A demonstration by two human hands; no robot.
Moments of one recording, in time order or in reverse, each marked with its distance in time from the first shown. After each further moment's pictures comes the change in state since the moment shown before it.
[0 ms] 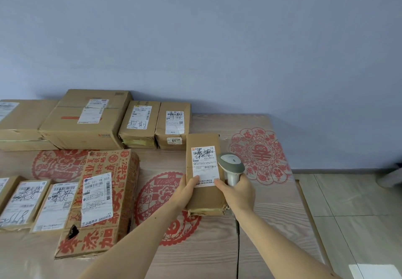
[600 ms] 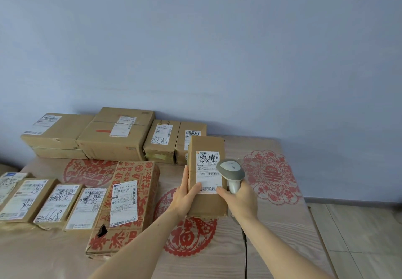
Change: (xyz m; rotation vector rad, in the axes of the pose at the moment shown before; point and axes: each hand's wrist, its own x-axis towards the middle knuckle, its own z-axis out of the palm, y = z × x) left_hand -0.037 0.006 -0.049 0.065 0.157 0.312; right_hand -0.041 -0.052 0.005 -0.071 -0.044 -0.150
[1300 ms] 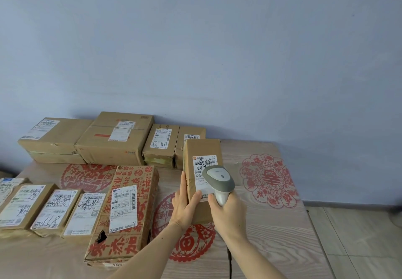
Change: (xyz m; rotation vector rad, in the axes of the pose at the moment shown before) left_hand -0.020 -0.002 0.010 0.066 0.127 0.186; right_hand -0.046 -0.021 0.018 0.057 0.027 -0.120
